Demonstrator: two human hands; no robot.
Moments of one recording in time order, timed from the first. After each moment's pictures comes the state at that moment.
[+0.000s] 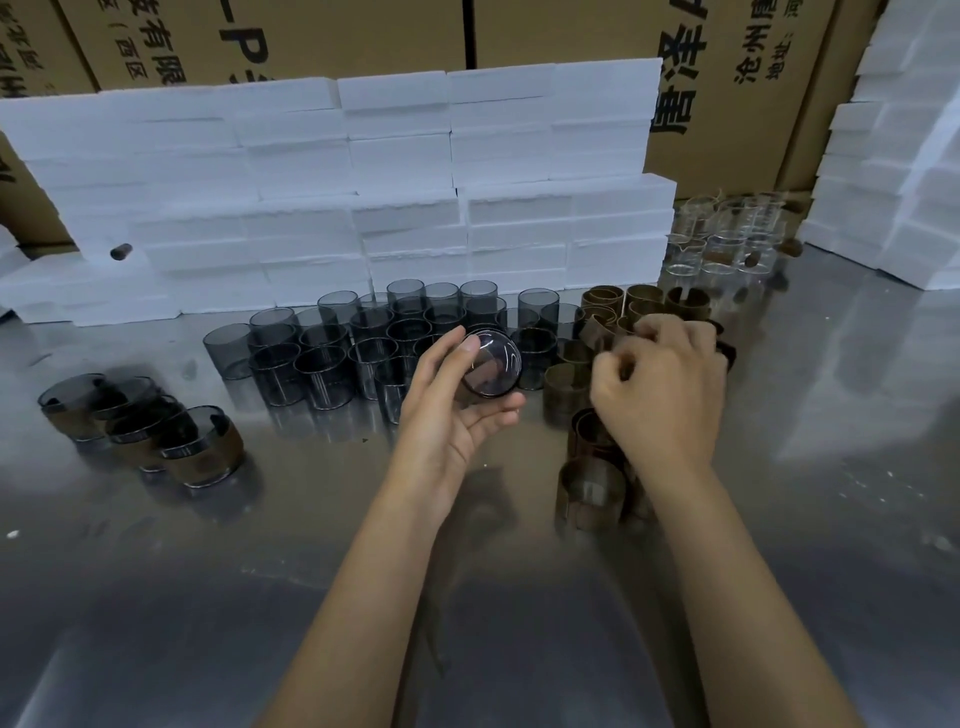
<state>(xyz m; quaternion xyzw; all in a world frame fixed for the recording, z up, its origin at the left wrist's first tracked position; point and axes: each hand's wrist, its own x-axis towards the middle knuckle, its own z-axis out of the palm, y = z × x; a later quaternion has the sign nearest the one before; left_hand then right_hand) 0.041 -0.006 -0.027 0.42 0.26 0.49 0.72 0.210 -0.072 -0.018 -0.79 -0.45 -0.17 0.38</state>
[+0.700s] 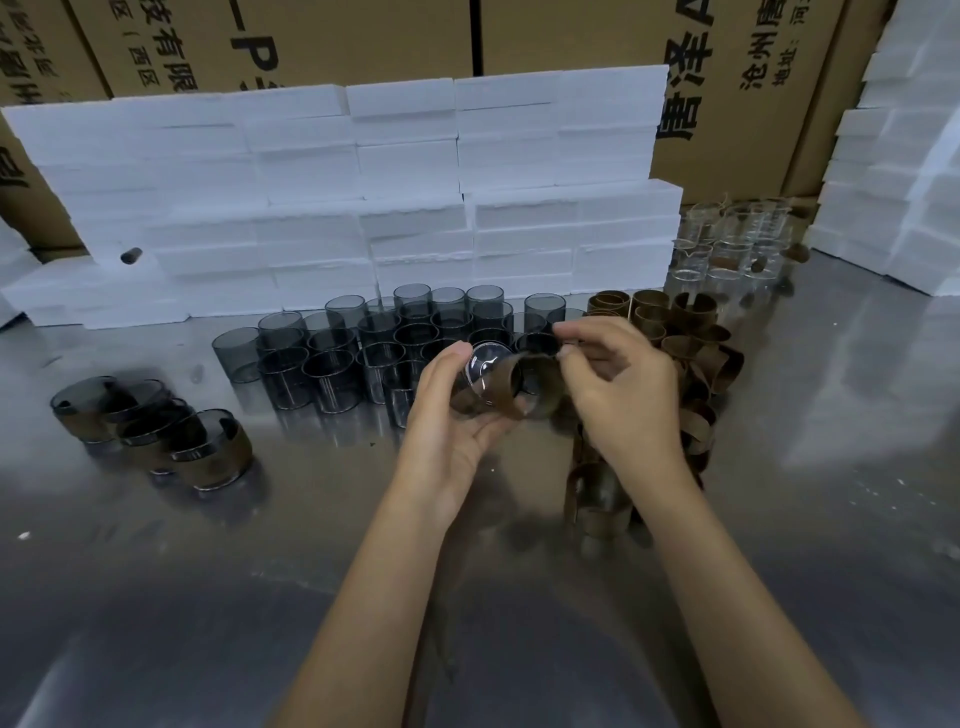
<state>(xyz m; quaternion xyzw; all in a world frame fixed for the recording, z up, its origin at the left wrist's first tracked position) 0.039 -0.004 -0.024 0.37 0.28 0.48 0.75 0.178 -0.064 -0.009 -0.57 -0.49 0.03 0.65</state>
